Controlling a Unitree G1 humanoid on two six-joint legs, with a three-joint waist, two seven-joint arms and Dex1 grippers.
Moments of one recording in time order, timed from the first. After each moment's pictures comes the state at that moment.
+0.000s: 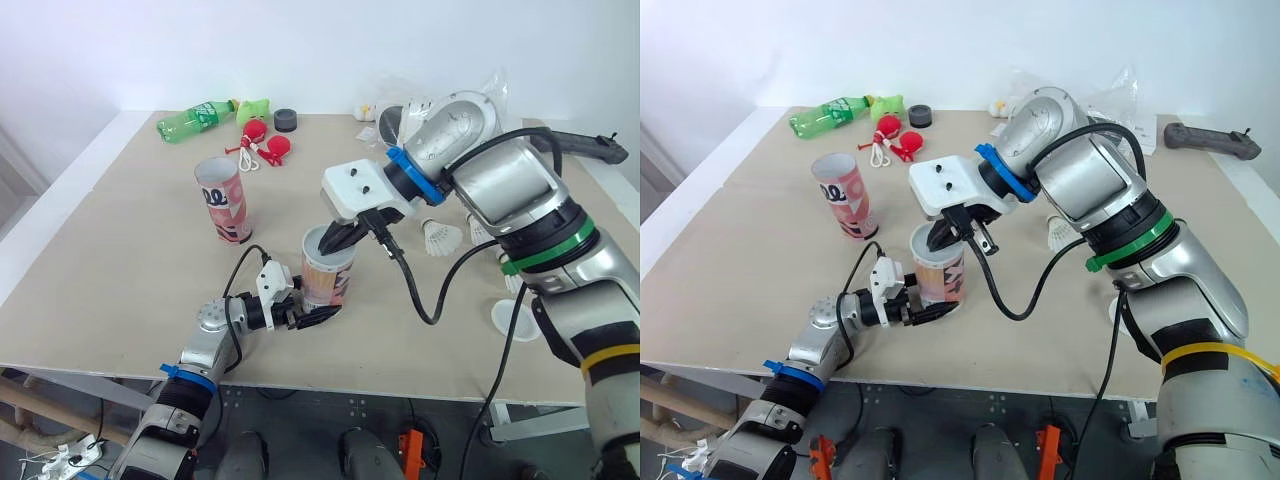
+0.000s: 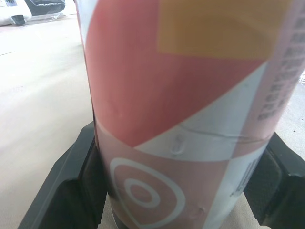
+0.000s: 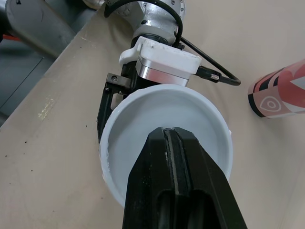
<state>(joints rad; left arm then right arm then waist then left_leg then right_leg) -0.43 0.18 -0.16 0.41 -0.25 -0.12 -1.06 -1.32 -0.68 0.63 0.12 0.14 0.34 1.57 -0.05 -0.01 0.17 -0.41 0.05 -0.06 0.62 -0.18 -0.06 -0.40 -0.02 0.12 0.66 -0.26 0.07</state>
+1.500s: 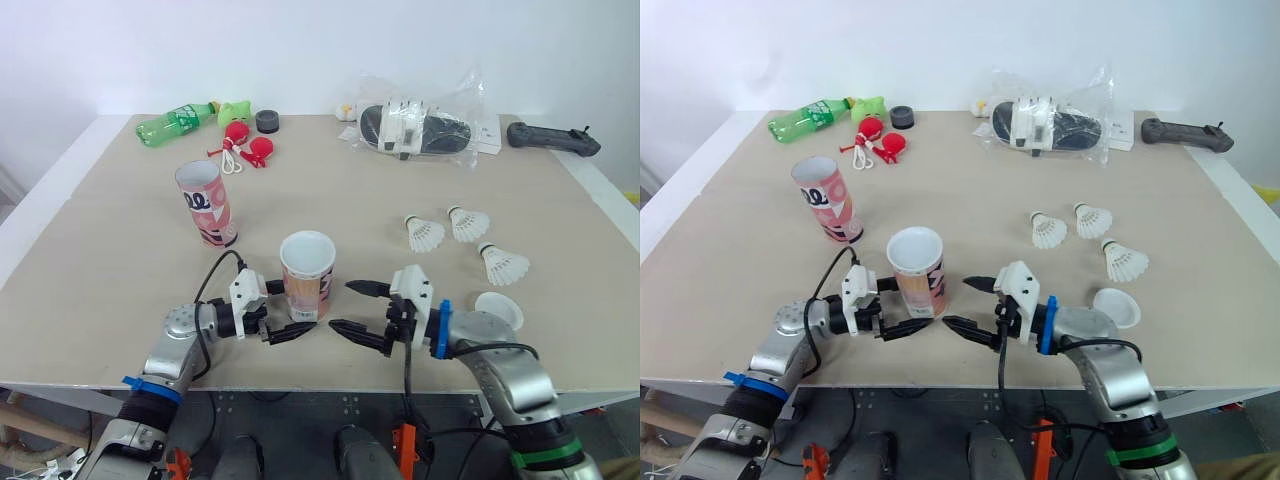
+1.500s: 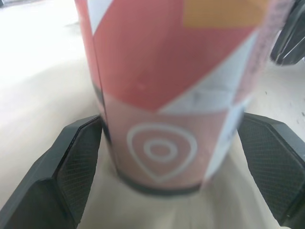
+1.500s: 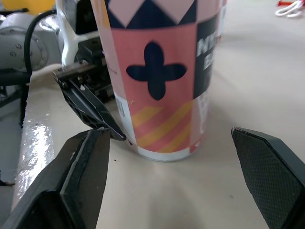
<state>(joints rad) -0.32 0.37 -0.13 0.26 -0.30 -0.06 -1.12 -0.22 -0.45 0.14 -0.20 0.32 0.32 0.93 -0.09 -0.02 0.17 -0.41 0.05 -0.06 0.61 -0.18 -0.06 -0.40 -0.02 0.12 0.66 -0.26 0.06</state>
